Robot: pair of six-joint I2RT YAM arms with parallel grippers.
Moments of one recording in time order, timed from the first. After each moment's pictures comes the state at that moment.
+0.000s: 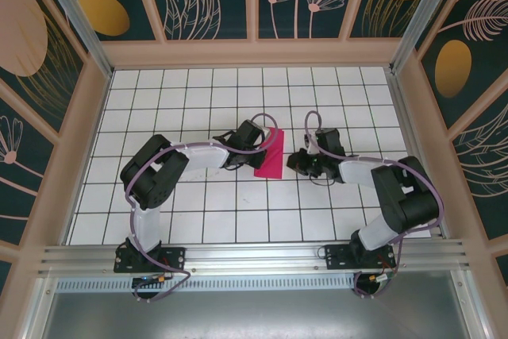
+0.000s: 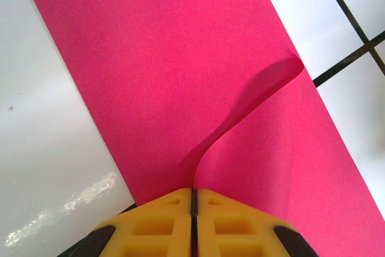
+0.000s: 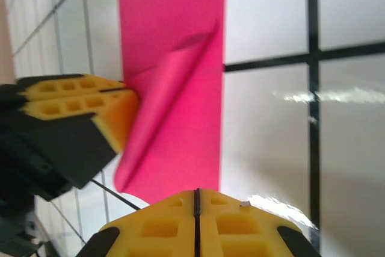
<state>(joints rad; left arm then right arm) -0.75 1.97 1.13 -0.11 0.07 -0.28 0.37 1.55 0.57 0.15 -0.56 0.73</state>
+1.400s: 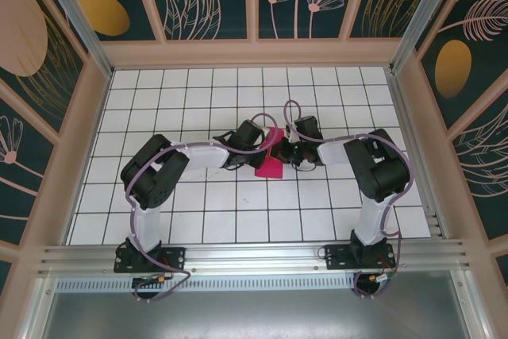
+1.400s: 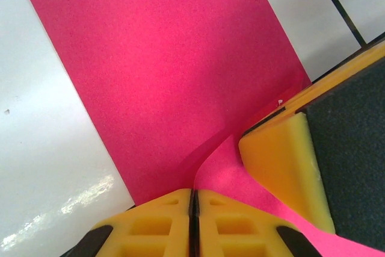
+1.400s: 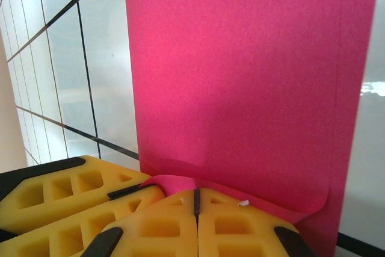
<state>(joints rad) -0.75 1.97 1.13 -0.10 0.07 -0.28 0.45 1.86 0.83 0.16 -0.55 0.77</state>
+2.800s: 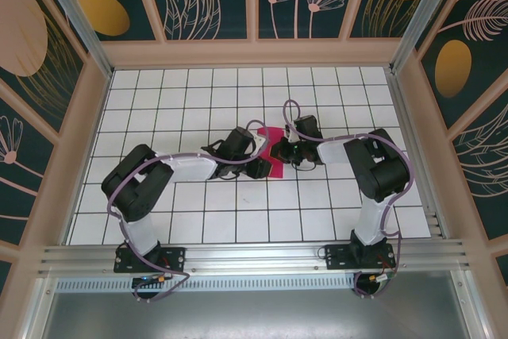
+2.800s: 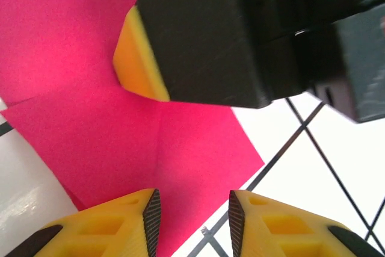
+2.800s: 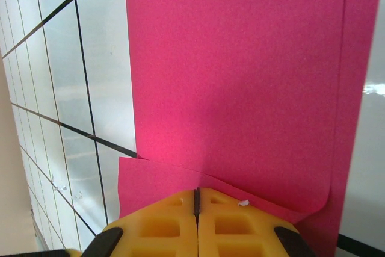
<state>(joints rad) -0.77 1.81 0.93 0.02 0.30 -0.37 0.45 1.86 0.84 0.14 -0.55 0.76</state>
